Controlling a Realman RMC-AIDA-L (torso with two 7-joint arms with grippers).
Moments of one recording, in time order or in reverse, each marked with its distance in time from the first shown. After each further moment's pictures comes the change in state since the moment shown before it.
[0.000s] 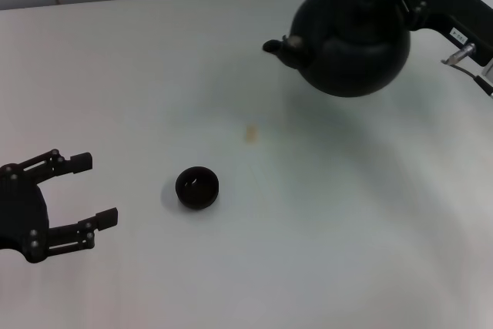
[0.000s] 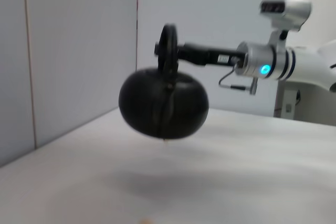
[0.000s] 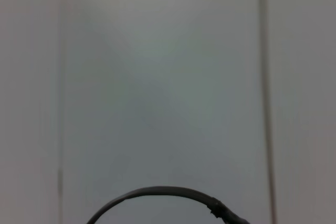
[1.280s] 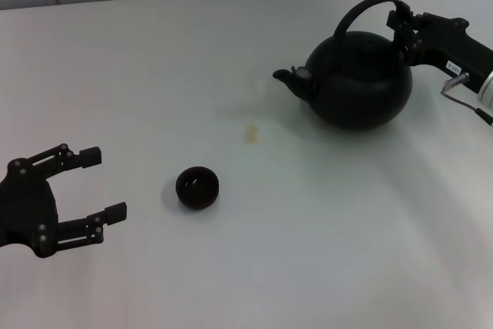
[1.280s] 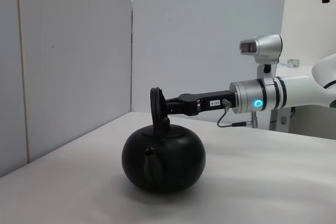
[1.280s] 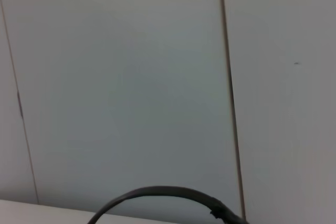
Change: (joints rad) left arm -0.017 -0.003 0.009 -0.028 -0.018 0.000 0.004; right arm -0.011 -0.001 -0.016 0.004 -0.095 0.198 0.100
